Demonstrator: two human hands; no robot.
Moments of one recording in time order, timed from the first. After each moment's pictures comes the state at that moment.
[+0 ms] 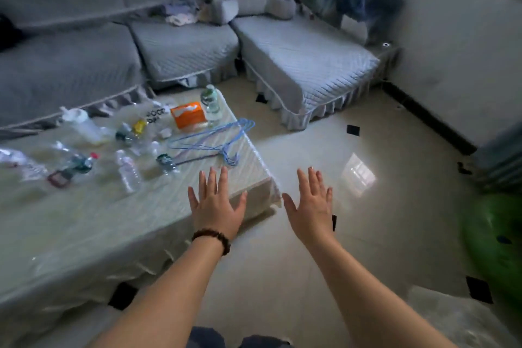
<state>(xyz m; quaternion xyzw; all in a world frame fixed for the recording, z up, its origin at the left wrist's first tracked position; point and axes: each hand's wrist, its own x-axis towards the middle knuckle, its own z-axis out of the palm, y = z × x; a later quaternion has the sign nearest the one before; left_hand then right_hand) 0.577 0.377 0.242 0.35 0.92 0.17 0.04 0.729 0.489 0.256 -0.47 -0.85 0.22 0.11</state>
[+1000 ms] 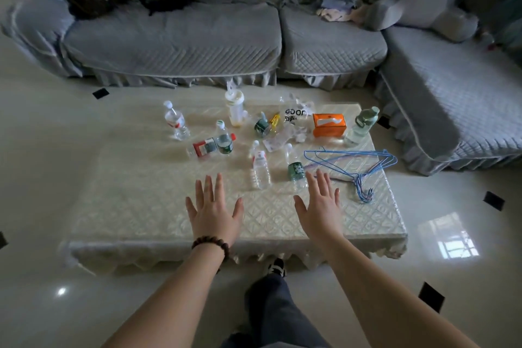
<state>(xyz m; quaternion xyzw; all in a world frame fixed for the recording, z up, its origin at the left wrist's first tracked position) 0.258 0.127 0.213 0.11 0.98 0.17 0.05 0.344 0.322 0.223 -0.28 -0.94 0.21 0.00</state>
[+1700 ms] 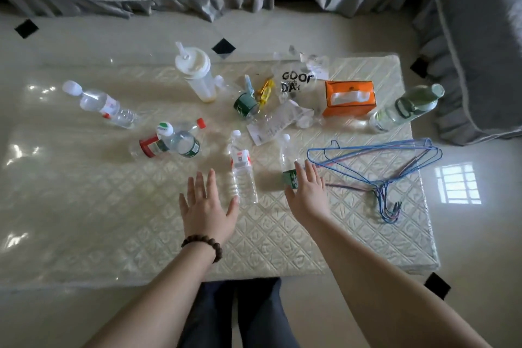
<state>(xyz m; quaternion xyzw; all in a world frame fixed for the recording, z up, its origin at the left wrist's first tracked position) 0.078 0.277 0.050 0.09 0.97 0.10 0.20 0.140 0.475 0.020 -0.31 -0.89 0.28 -0.16</state>
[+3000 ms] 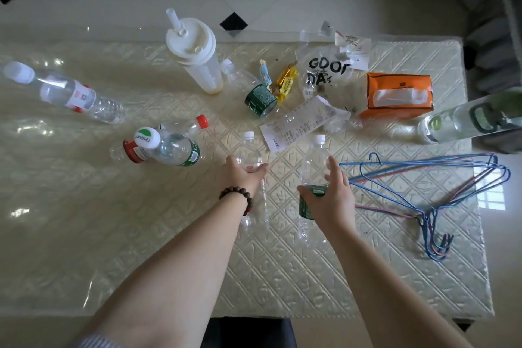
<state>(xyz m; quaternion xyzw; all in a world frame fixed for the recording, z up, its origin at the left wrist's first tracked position) -0.030 0.356 -0.090 -0.16 0.88 0.31 0.32 0.087 0.494 -0.044 -0.41 -0.82 0.38 -0.08</state>
